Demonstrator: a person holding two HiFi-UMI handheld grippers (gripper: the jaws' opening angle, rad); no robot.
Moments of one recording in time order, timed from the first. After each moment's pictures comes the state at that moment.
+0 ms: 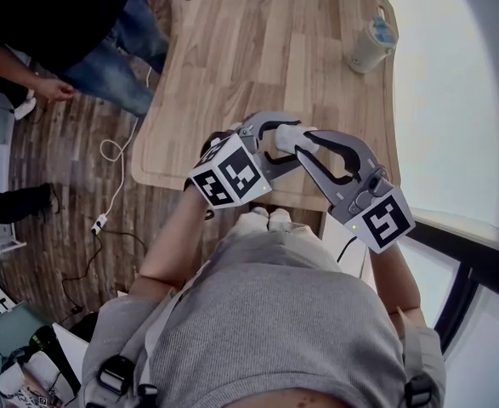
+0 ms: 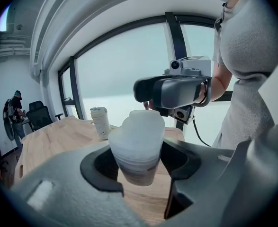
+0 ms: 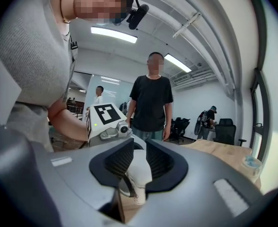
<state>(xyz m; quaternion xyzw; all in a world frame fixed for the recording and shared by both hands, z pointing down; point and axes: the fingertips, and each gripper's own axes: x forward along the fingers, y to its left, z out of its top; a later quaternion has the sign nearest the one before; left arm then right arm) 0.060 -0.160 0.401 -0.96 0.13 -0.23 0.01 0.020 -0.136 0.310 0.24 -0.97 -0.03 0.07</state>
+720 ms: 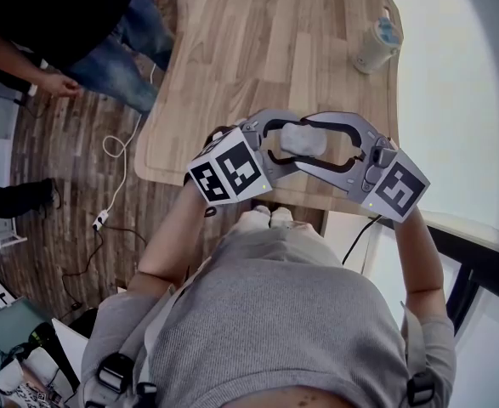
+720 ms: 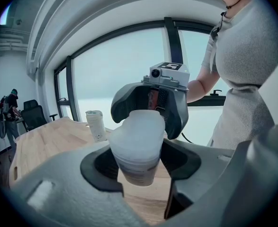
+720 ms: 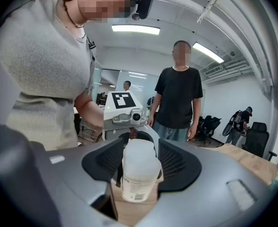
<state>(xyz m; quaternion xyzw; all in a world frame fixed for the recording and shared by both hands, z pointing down) 0.060 -0.150 0.383 -0.97 0.10 -0.22 0.00 0.005 -0.128 0.321 0.05 -0.99 -0.07 0.13</state>
